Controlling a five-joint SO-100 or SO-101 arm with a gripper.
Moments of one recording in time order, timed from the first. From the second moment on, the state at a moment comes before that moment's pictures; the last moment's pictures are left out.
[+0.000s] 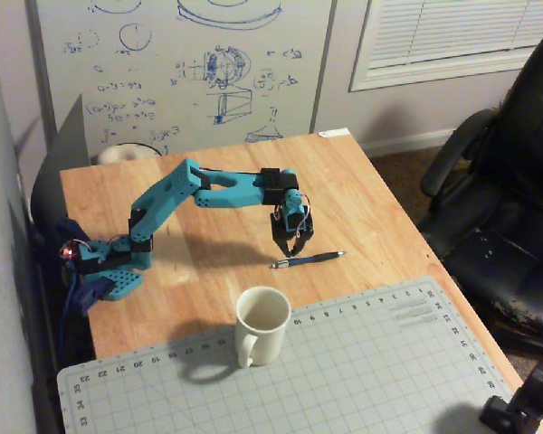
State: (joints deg) arm 16.2 52.1 57.3 72.6 -4.6
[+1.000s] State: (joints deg) arm 16.4 50.2 57.3 72.9 -4.6
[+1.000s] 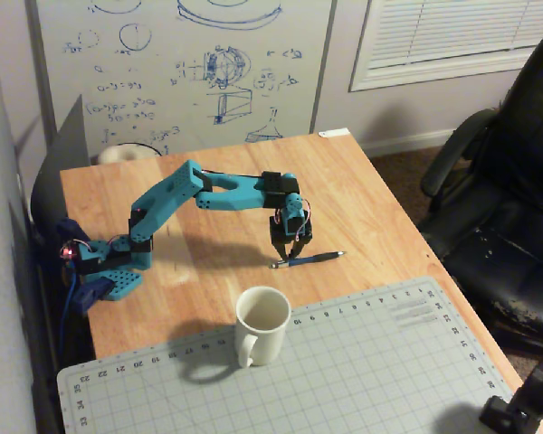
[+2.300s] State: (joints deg) arm 16.5 48.3 56.6 73.2 -4.6
